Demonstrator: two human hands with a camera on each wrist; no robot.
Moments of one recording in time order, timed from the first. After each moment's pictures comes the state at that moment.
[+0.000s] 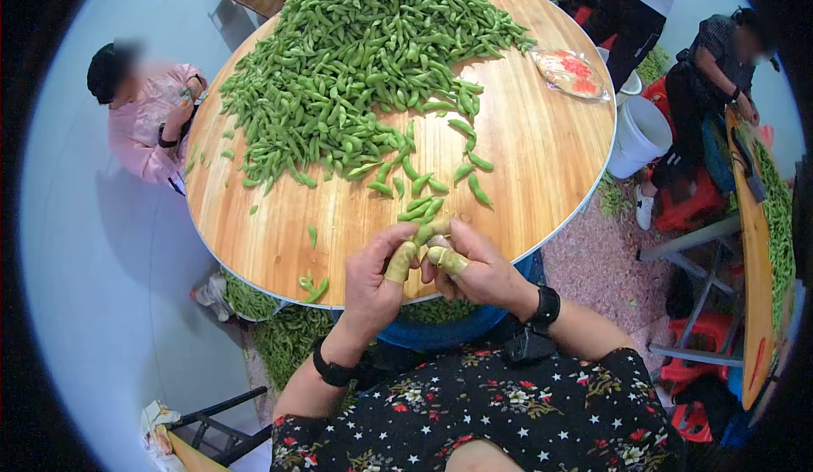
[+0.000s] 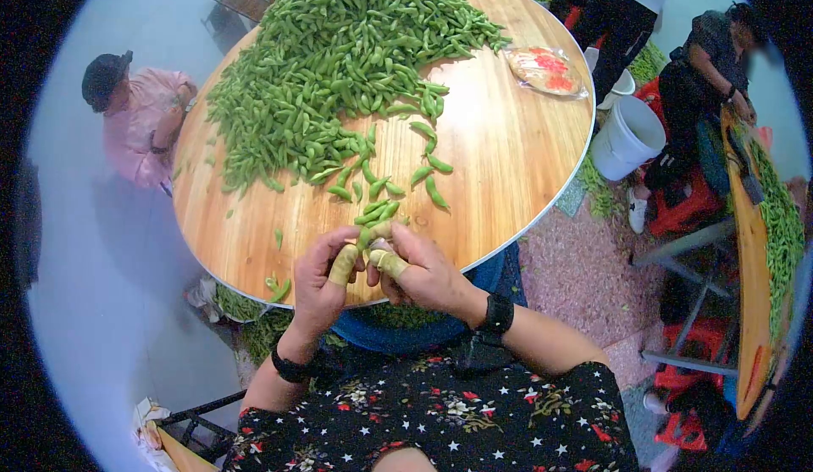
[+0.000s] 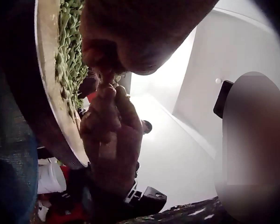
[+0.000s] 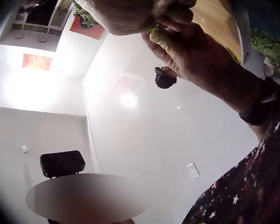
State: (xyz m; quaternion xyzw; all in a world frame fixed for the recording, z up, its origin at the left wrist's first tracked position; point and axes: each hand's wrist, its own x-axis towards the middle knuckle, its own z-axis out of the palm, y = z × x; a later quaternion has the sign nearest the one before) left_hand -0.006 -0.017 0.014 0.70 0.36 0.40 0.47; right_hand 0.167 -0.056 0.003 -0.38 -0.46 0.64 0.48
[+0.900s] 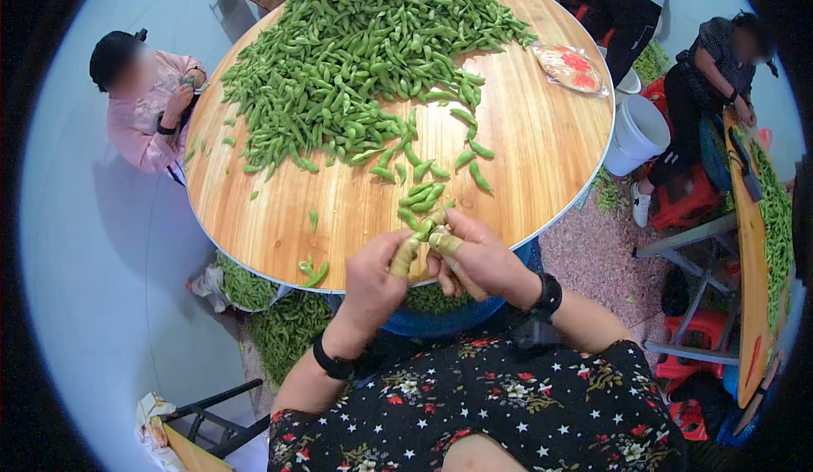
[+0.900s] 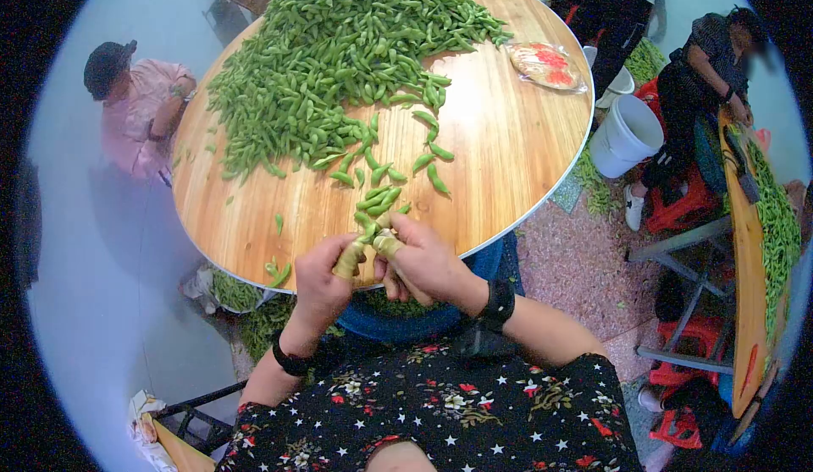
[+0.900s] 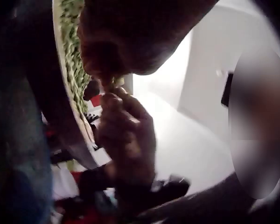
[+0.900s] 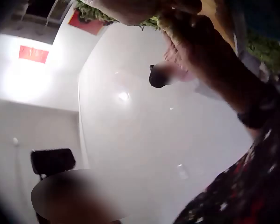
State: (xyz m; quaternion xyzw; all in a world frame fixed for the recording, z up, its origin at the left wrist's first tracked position) left_hand -0.019 -0.020 -0.003 0.86 0.32 0.36 0.17; right_hand 0.161 -0.060 0.015 -0.41 -0.30 0.75 0.43
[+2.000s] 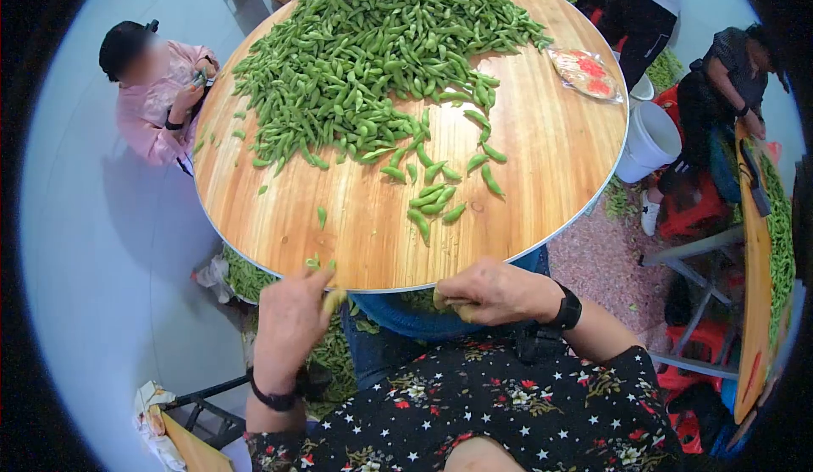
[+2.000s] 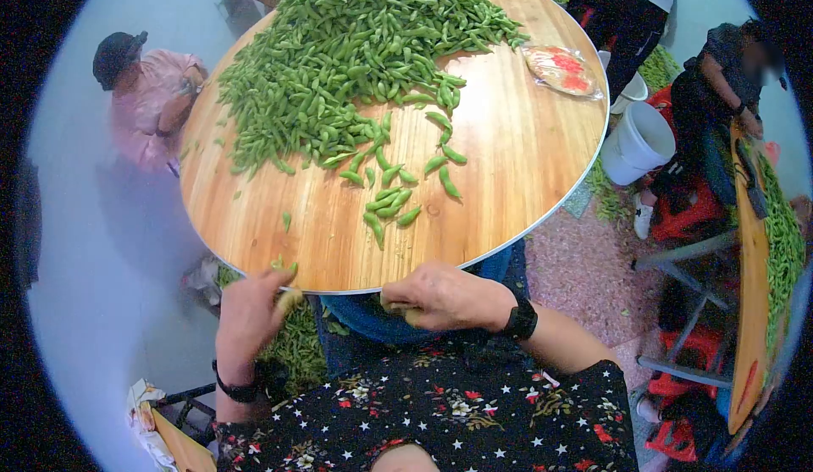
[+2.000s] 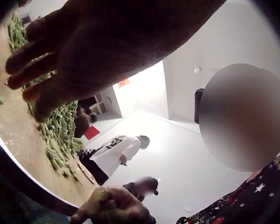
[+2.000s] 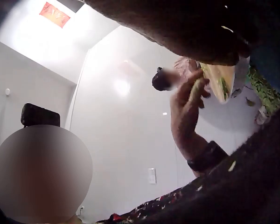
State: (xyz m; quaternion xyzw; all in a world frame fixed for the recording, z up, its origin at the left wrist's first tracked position) left_hand -0.099 -0.039 0.075 0.85 0.52 -0.02 0.07; right_hand 0.183 -0.071 0.015 -0.34 -0.82 0.42 0.18
